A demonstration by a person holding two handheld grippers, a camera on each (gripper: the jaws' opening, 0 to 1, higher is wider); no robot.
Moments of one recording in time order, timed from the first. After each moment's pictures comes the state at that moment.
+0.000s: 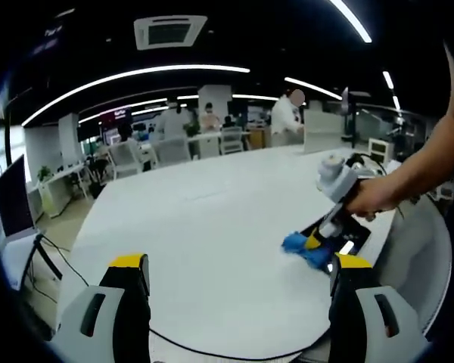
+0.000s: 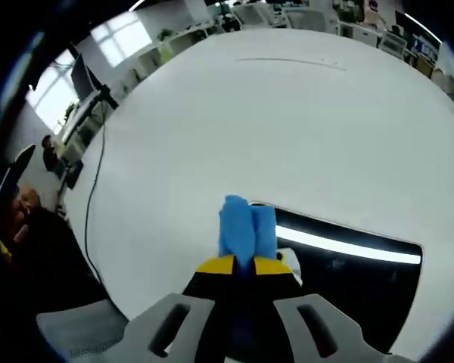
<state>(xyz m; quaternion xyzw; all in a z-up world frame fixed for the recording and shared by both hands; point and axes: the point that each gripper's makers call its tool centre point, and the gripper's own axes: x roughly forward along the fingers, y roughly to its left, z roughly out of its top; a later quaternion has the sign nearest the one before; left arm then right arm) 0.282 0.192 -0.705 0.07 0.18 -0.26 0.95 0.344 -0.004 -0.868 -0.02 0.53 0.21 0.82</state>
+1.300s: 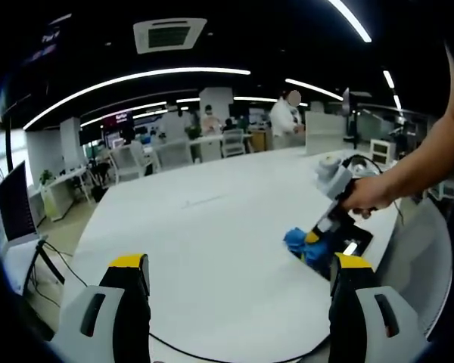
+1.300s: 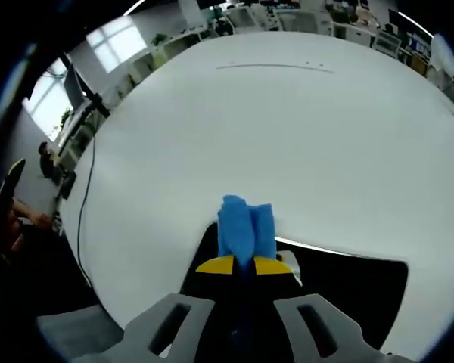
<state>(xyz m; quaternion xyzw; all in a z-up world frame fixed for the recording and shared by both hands) 0.287 0.187 -0.696 0.07 0.17 -0.25 0.95 0.366 -0.034 -0.871 -0.01 0.53 0.20 0.83</state>
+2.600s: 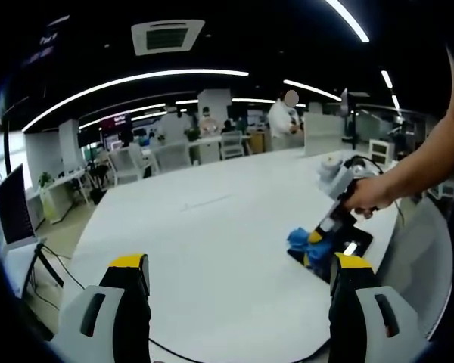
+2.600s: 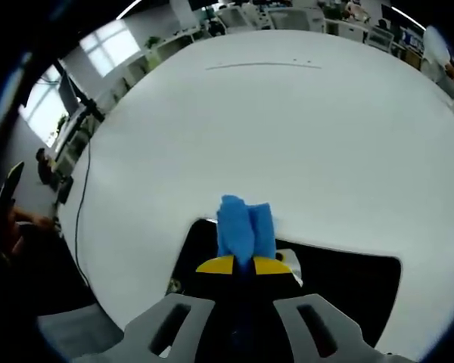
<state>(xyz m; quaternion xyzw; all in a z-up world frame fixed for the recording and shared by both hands) 0.292 0.180 -0.694 0.07 0.17 -0.26 0.95 0.362 -0.048 -0.867 0.00 0.53 0.19 0.83</state>
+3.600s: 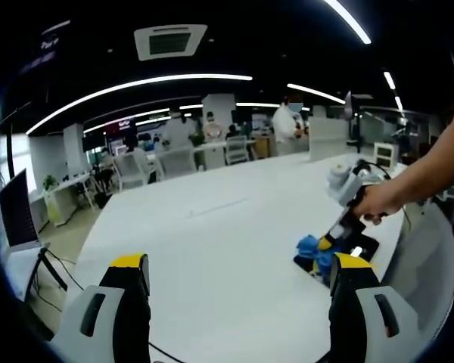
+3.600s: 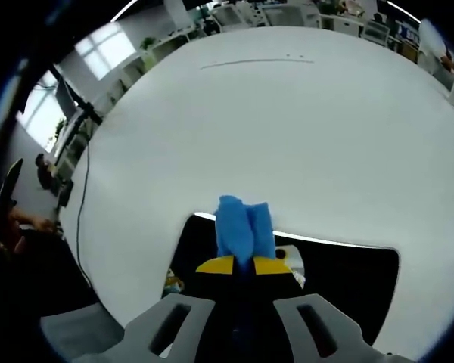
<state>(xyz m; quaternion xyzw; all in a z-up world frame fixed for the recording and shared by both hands) 0.301 0.180 -0.687 0.07 0.15 -0.24 0.95 0.359 -0.056 -0.869 0.01 0.54 0.18 0.82</state>
